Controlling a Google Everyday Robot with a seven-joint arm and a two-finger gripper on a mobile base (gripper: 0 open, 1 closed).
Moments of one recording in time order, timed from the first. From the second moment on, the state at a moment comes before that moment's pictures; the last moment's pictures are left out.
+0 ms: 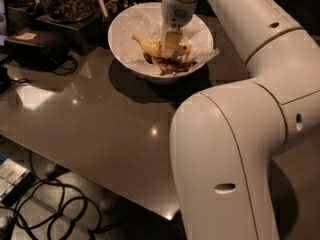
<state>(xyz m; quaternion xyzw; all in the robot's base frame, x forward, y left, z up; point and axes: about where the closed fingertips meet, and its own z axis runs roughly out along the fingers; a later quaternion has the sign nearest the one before) 0.715 -0.040 0.907 -0.72 0.68 0.01 0.13</state>
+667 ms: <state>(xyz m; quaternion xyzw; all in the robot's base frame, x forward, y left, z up) 0.717 -0.043 0.914 -0.71 0.69 -0.01 0.14</state>
